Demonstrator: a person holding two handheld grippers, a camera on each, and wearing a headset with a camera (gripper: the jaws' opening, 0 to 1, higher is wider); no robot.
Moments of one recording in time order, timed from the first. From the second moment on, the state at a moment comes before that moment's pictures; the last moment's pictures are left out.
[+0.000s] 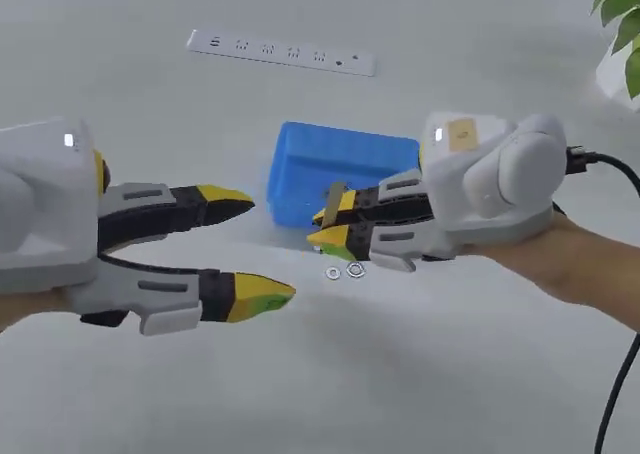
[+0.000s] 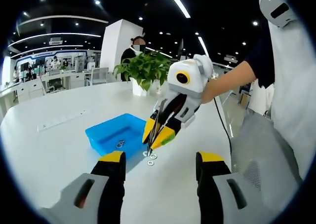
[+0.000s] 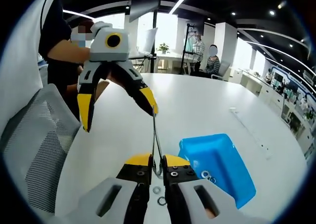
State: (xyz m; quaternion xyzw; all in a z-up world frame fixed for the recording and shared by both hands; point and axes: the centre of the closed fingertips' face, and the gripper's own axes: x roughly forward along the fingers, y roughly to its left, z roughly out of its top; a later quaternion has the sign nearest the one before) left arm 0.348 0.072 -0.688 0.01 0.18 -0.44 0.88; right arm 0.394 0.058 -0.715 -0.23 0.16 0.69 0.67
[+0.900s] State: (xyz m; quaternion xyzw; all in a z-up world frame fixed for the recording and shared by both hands) left arm 0.329 0.094 -0.694 -0.04 0.17 -0.37 0.91; right arm 0.496 0.044 -0.666 -0.19 0.14 0.63 0.74
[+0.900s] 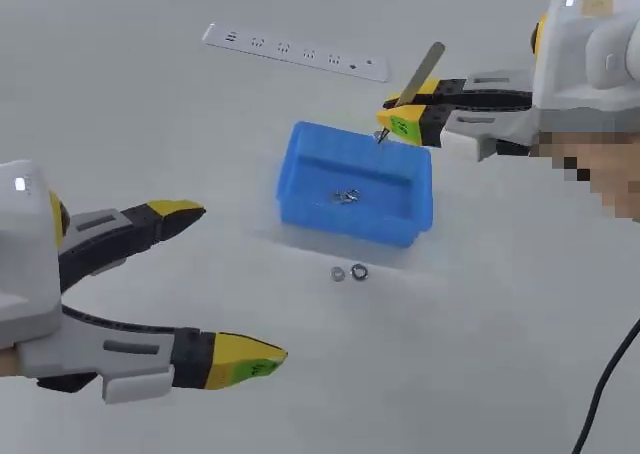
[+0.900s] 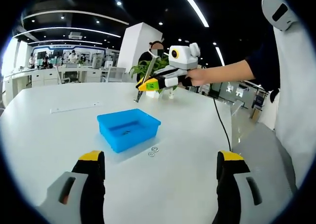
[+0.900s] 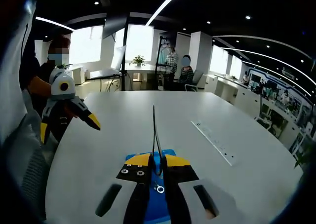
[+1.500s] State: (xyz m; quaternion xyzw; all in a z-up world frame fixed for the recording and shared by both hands) left arm 0.316 0.103 -0.704 -0.04 0.20 -0.35 0.91; right arm 0.500 0.047 -0.752 -0.18 0.21 0.62 0.74
